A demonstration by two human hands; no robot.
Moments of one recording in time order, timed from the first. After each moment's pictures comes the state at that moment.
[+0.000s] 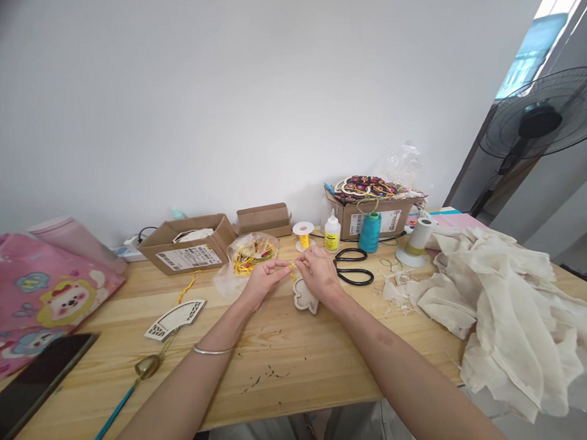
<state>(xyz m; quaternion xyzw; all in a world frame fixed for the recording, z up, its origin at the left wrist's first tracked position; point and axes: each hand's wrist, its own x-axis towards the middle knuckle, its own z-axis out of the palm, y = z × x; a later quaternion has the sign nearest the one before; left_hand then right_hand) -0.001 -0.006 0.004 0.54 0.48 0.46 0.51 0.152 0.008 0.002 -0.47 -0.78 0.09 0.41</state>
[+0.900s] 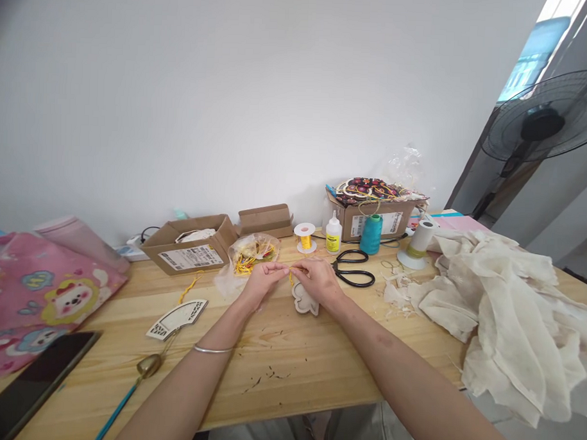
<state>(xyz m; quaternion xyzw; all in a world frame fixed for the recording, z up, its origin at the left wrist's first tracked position) -0.003 -0.004 0.006 0.52 0.49 0.47 0.52 0.149 0.007 -0.001 -0.46 -0.79 0.17 0.36</state>
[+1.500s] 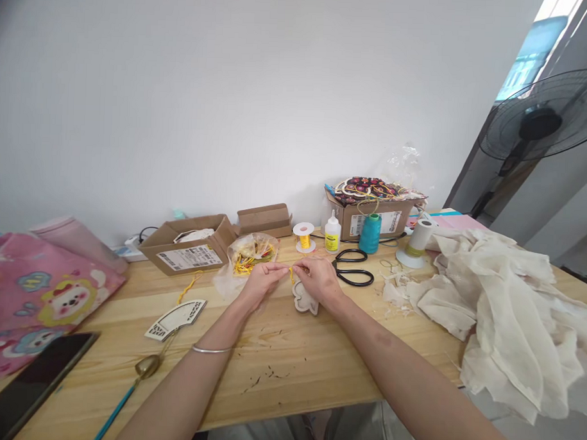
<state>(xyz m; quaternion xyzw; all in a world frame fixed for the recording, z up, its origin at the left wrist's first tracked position) -0.001 -0.008 0.011 0.50 0.49 0.45 0.55 0.150 0.006 -0.001 -0.50 -0.78 0.16 0.35</state>
